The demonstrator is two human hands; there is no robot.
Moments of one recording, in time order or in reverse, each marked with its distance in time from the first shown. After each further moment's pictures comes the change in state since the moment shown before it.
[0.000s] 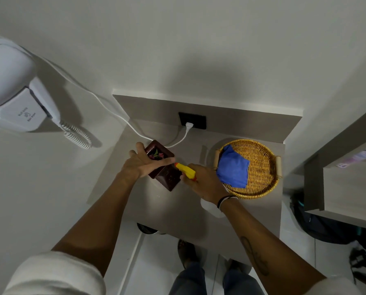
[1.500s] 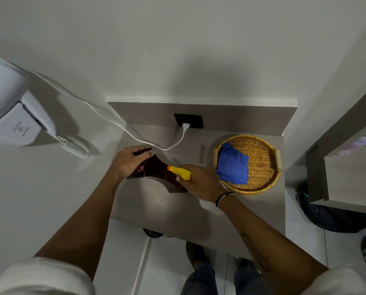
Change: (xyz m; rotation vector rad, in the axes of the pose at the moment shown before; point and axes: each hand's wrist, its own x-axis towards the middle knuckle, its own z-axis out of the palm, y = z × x) left_hand 0.017 -0.025 -0.034 -0.235 0.038 0.266; right_hand 0.001 -0.003 0.006 0.024 0.031 -0.078
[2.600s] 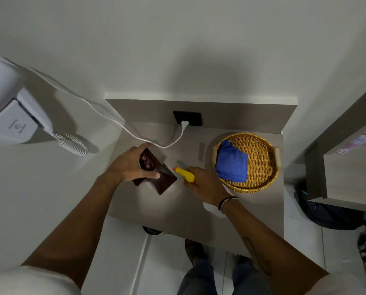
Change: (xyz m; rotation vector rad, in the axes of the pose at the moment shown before) left_hand -0.016 0.013 -0.002 0.465 -0.214 0.109; right_hand -0.012 0.019 0.008 0.036 0.012 0.041
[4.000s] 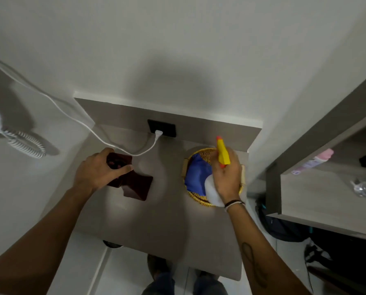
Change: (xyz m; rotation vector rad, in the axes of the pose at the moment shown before) left_hand 0.020 -0.002 0.029 -0.050 0.381 -0.049; right_hand -0.013 0.046 -0.115 0.169 0.779 0.116
